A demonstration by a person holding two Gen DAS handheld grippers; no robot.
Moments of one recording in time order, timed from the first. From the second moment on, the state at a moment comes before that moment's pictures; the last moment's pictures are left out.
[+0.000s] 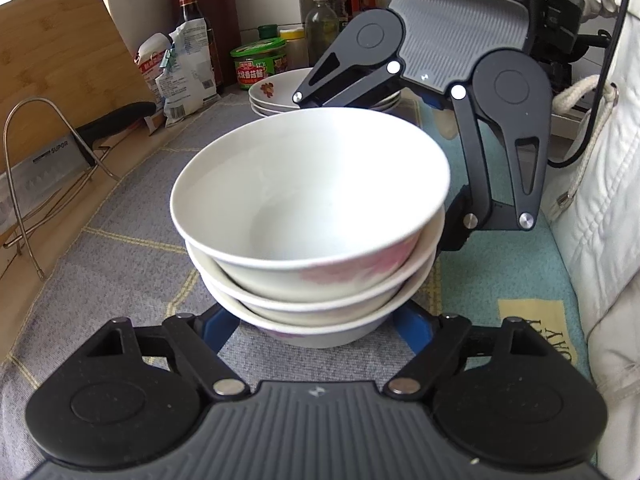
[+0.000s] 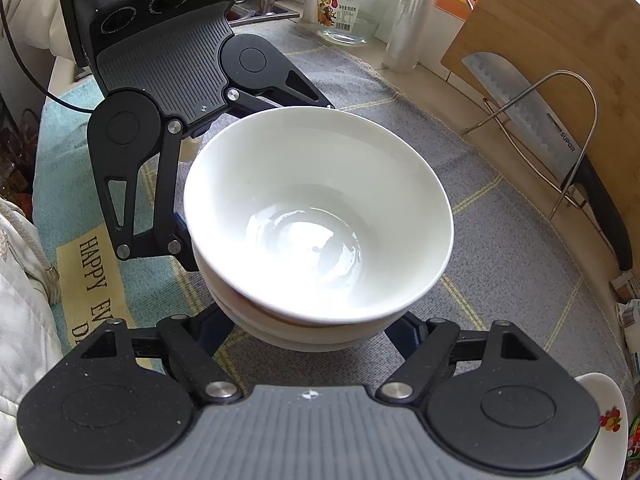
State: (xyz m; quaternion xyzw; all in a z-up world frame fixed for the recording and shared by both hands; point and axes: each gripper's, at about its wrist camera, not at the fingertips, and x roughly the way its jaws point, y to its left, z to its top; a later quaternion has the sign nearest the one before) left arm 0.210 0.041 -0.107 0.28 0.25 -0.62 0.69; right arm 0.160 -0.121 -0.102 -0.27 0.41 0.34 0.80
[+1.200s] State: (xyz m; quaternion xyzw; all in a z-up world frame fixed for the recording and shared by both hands) left arm 0.214 0.034 -0.107 0.30 0.26 -0.61 0.68; right arm 0.160 -0.115 -0.104 -0.29 0.40 0.33 0.80
